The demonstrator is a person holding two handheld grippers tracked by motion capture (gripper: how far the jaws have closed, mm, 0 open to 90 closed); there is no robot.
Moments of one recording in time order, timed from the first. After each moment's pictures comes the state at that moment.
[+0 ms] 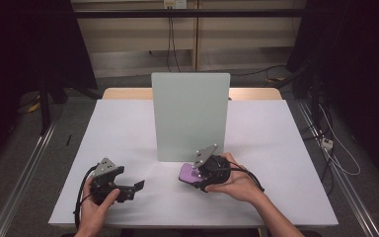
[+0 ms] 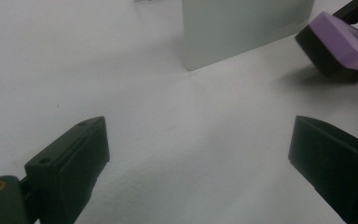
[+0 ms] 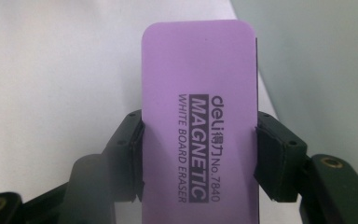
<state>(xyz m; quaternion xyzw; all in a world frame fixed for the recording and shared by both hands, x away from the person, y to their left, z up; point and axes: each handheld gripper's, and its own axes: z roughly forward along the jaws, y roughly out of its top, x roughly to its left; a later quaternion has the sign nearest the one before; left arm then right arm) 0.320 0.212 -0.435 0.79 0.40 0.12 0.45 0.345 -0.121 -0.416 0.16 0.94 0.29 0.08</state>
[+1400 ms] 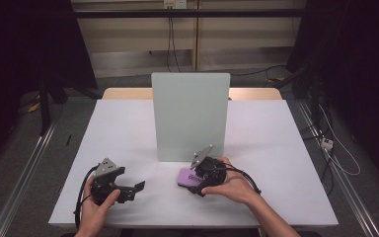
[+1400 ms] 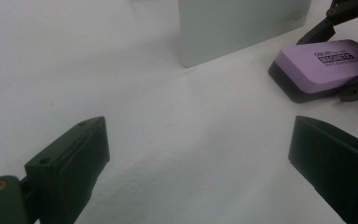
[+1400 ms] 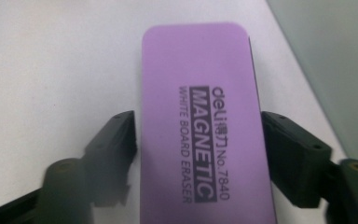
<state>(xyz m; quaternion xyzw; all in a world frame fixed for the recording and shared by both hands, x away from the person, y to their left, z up) 0.321 0.208 -0.438 0.79 0.40 0.11 0.44 0.352 -0.115 -0.440 0.20 0.94 0.28 0.04</state>
